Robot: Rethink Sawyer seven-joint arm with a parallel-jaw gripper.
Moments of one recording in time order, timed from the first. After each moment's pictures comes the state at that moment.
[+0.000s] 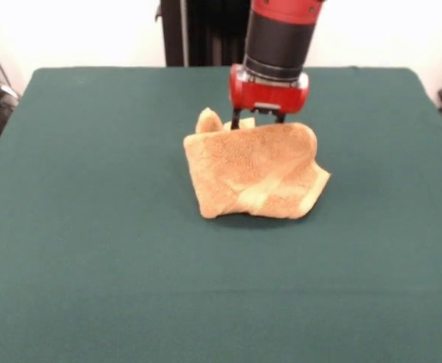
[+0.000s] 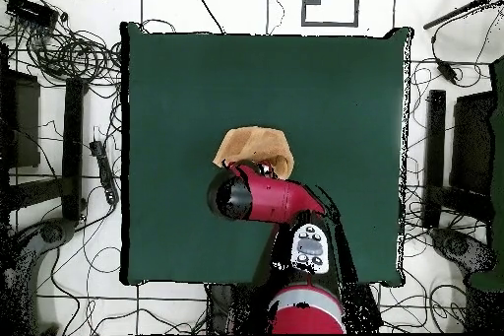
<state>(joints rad) -0.03 -0.49 -0.15 1.73 -0.03 0.16 1.62</state>
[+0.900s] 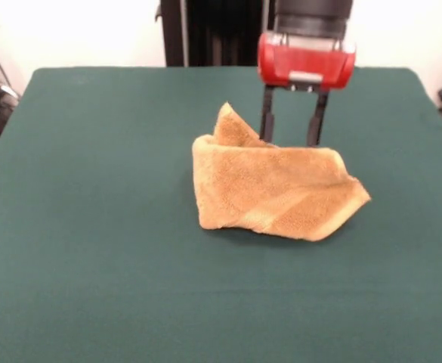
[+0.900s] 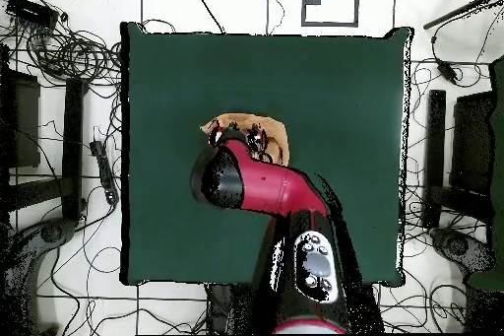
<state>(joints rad) -0.05 -0.66 -0.07 1.74 0.08 0.08 1.62</state>
